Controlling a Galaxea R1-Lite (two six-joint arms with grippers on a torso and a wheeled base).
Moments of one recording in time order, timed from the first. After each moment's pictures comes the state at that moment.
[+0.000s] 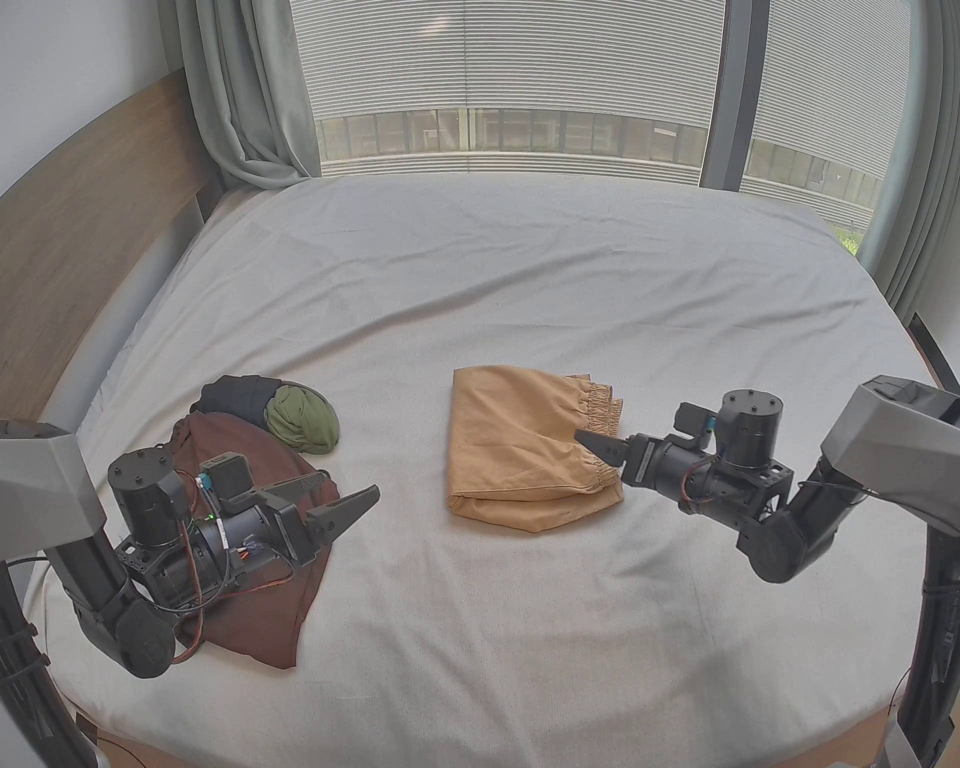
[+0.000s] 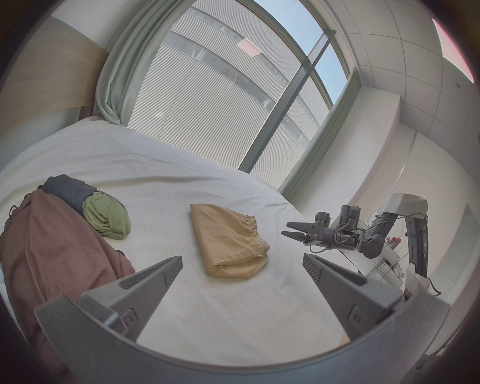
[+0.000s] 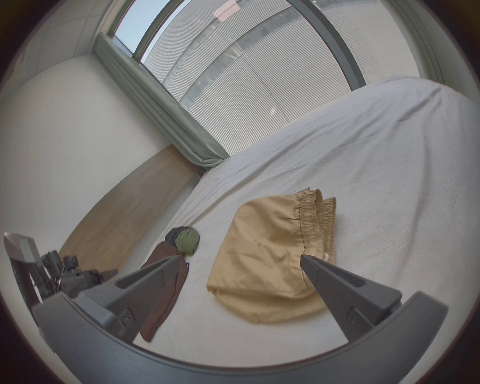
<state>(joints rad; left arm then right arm) -0.24 2.02 -0.34 -1.55 -0.47 -0.30 0.36 2.25 -0.88 -1.17 0.25 0.47</state>
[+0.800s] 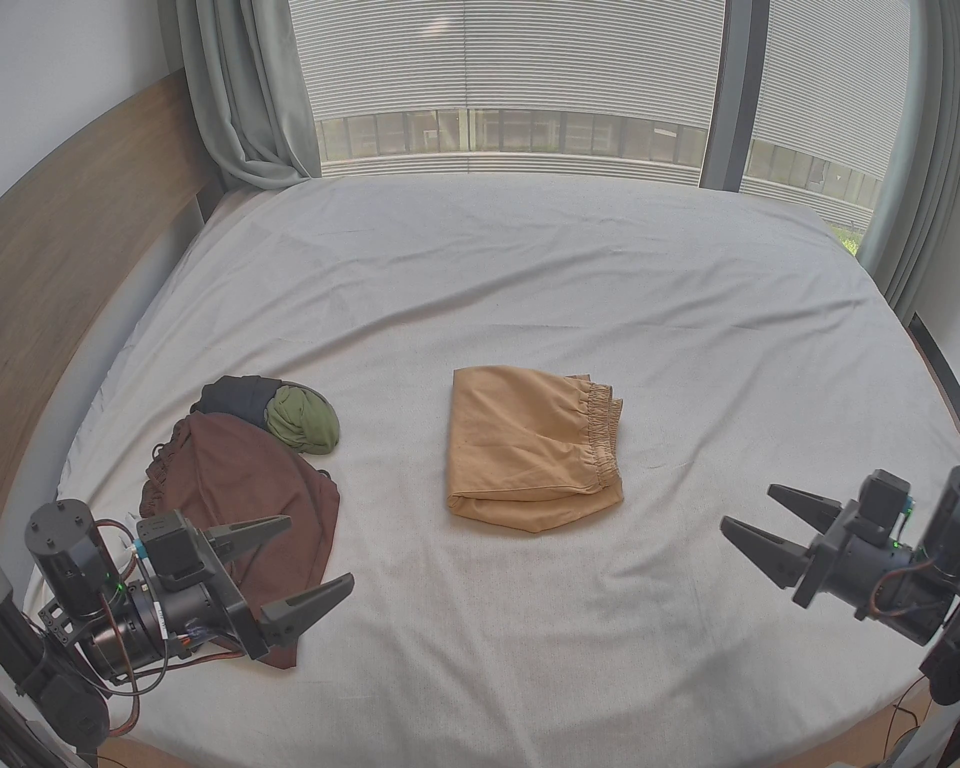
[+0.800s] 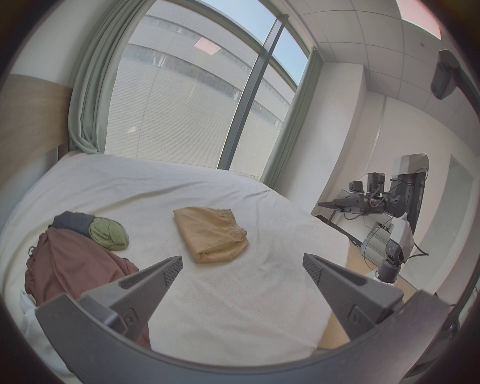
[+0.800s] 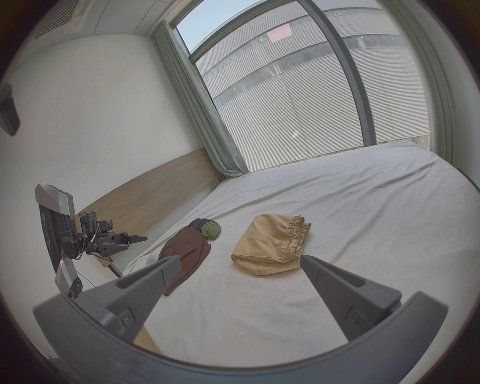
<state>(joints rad) -0.30 1.70 -0.02 -1.53 -0.49 -0.07 0.38 1.51 -0.07 -1.32 0.23 0.22</state>
